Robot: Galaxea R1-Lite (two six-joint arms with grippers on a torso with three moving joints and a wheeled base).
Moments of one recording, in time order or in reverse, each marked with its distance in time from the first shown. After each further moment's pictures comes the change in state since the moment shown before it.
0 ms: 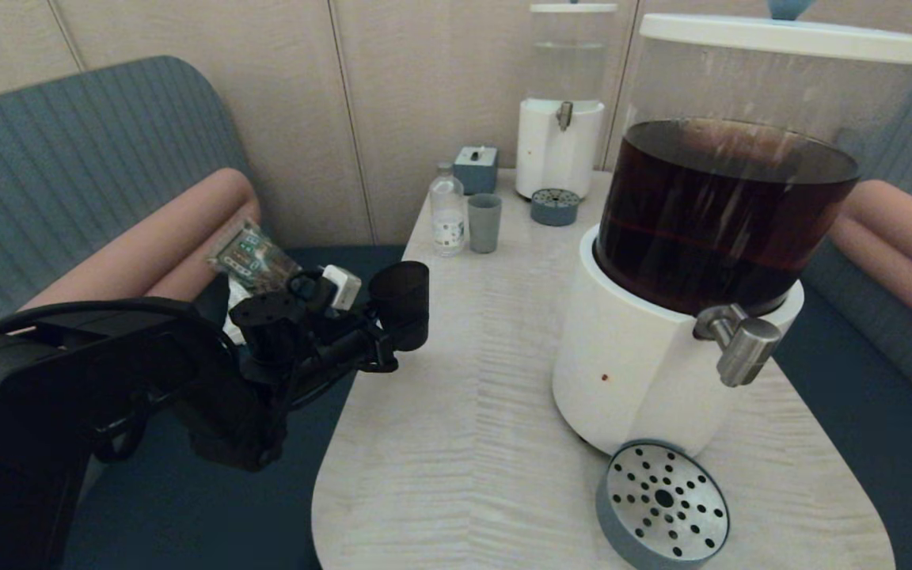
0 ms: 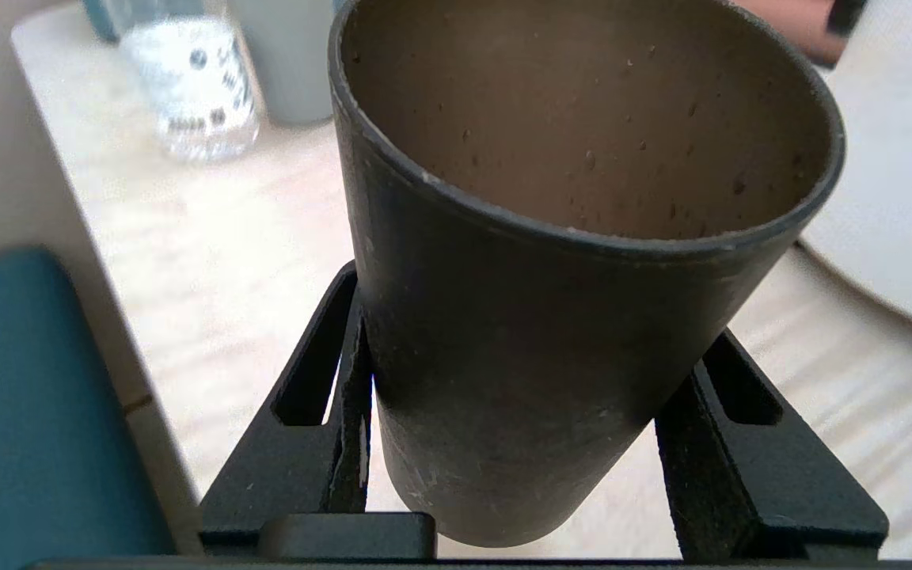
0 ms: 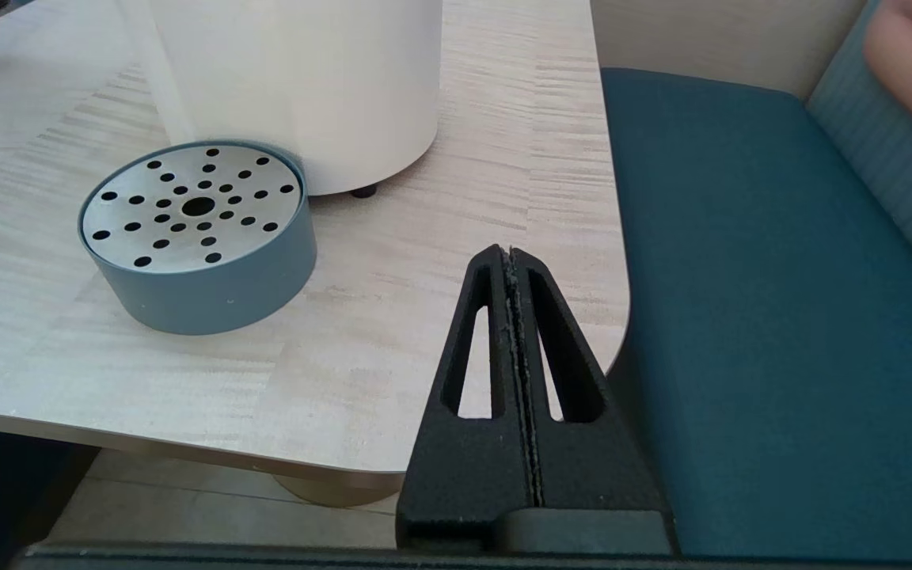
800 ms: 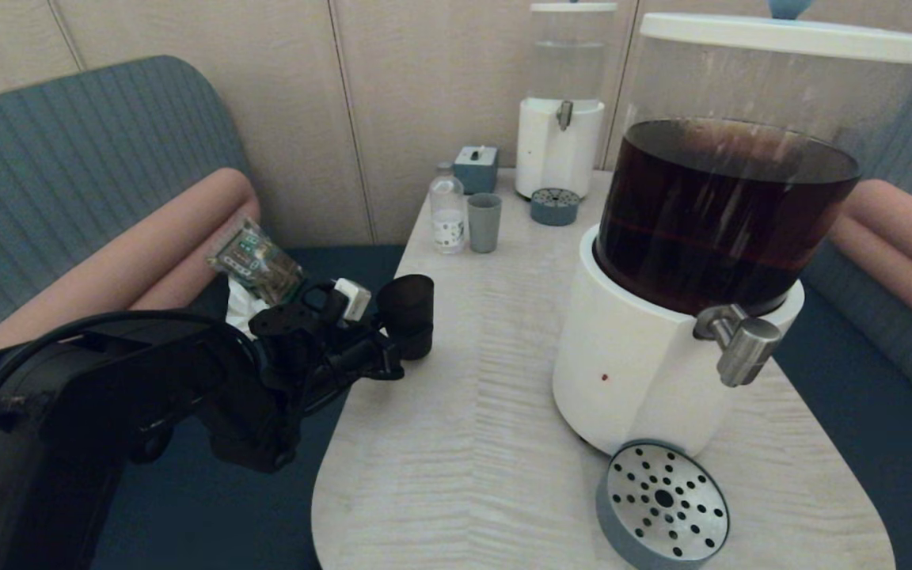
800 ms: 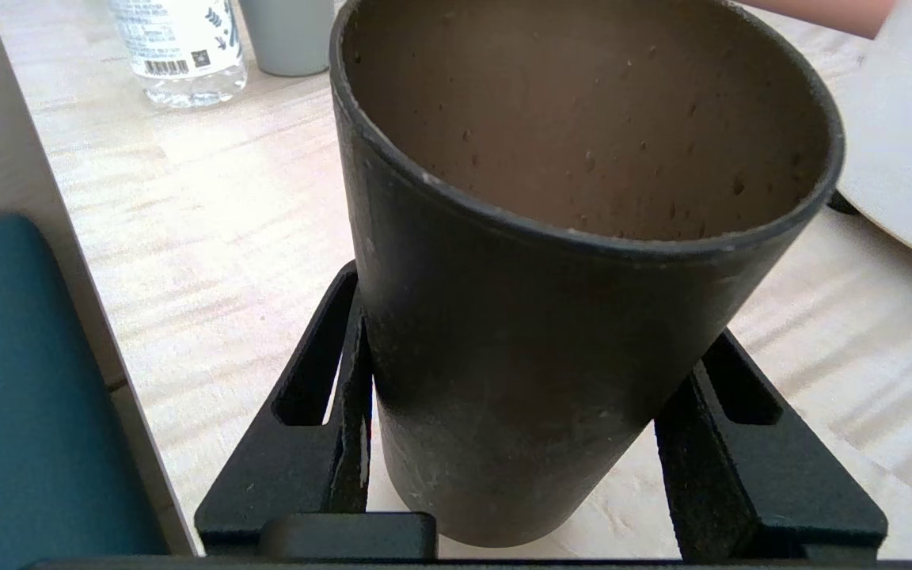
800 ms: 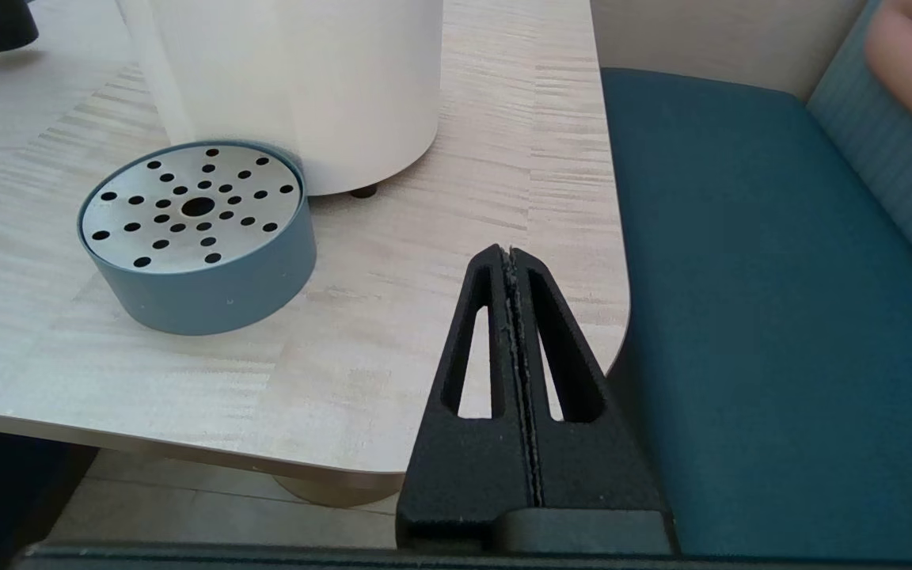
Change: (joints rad) left arm -0.002 0.092 -0.069 0.001 0.002 -0.004; right arm 0.000 0.000 0.000 0.000 0.001 0.000
